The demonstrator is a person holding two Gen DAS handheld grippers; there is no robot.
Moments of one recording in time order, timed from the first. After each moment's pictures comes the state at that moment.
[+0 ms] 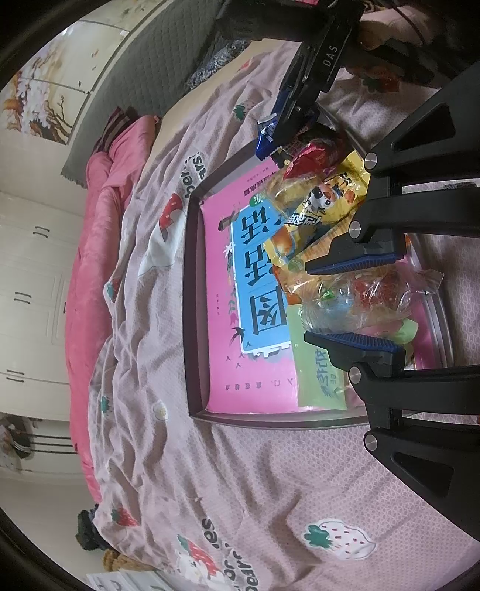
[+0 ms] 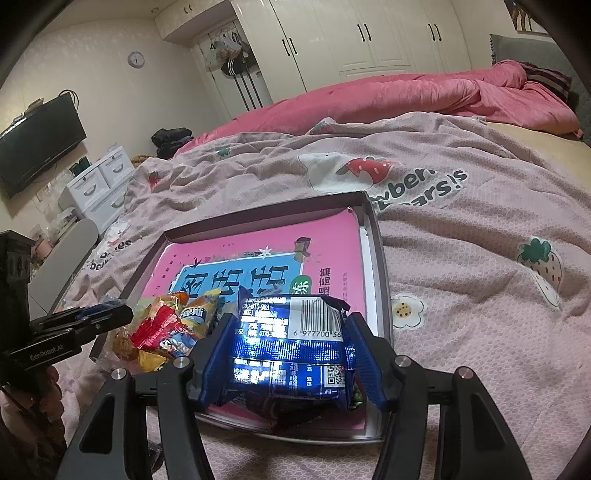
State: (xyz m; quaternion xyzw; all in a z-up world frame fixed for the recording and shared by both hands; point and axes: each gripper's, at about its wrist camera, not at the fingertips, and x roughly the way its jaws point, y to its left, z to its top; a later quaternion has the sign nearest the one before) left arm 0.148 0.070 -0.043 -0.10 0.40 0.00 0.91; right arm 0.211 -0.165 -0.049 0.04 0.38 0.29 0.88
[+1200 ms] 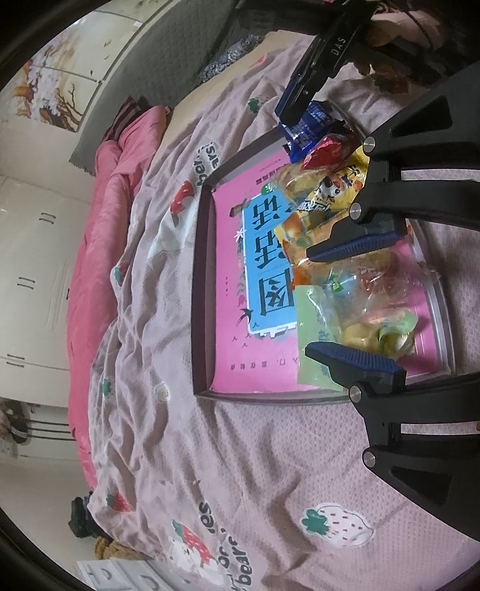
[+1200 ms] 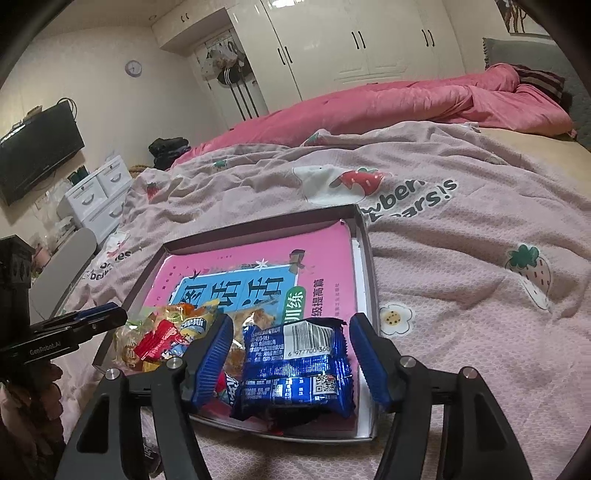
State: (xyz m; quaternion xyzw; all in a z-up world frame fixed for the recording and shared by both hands) left arm 0.146 0.084 -0.035 -0.12 0.40 0.02 0.91; right arm 0.206 -0.175 -0.039 0.05 0.36 0.28 0.89
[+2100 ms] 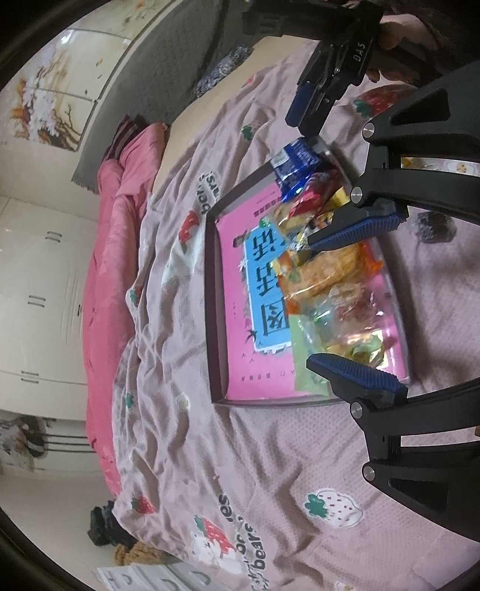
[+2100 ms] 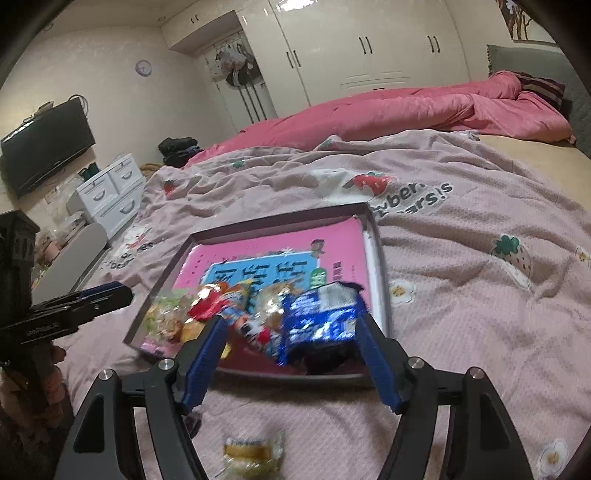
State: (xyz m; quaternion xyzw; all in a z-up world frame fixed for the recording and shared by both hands) left arm 0.111 0.062 -0.001 -0.10 0.38 0.00 0.92; right arm 0.152 -0.179 -0.017 0.04 0.36 0.30 0.88
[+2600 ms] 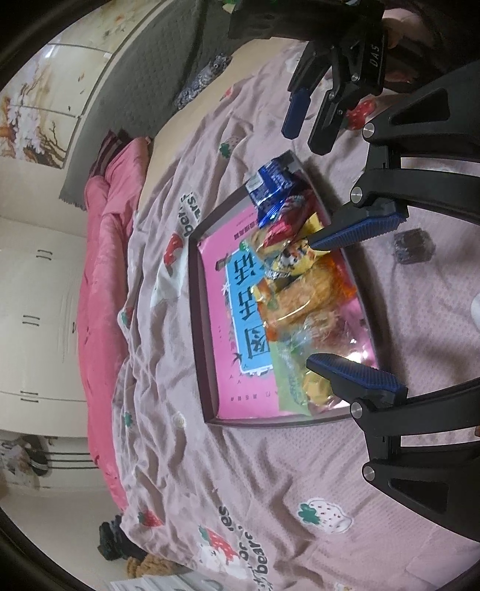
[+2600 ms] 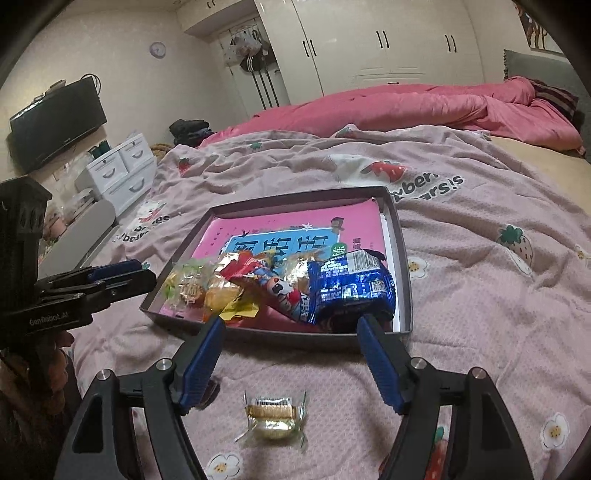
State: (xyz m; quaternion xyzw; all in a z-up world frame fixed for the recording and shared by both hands) left arm 0.096 0.039 0.000 -0.08 0.39 -0.03 0.92; right arm 0.122 -0.174 -0.016 0.01 0.37 0.31 0.87
